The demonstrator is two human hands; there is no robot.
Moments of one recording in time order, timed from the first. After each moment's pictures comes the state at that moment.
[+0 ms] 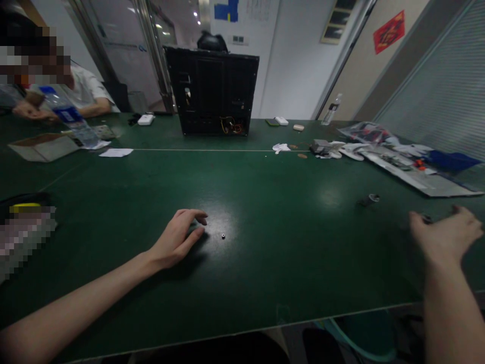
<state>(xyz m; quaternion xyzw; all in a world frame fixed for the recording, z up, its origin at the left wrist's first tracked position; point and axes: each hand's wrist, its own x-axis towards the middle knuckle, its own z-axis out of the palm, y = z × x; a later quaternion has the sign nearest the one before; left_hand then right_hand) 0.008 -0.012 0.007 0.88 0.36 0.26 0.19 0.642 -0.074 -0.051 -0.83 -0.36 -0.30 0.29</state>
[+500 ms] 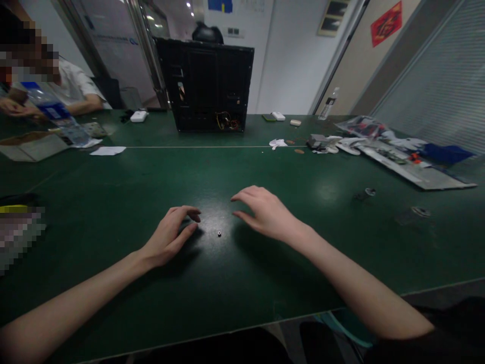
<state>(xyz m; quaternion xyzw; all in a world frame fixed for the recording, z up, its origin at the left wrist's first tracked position) 0.008 -0.008 0.008 0.87 0.38 0.25 0.20 0.273 -0.017 0.050 -0.44 -0.87 0.07 0.21</state>
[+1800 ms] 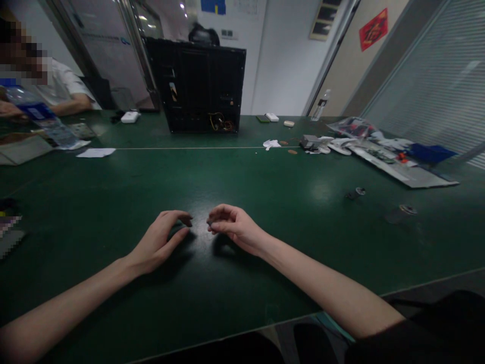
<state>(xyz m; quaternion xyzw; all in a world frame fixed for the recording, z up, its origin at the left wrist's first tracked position) 0.011 -0.008 0.014 0.87 0.38 0.23 0.20 0.234 -0.018 -0.003 -0.30 -0.41 0.73 0.45</state>
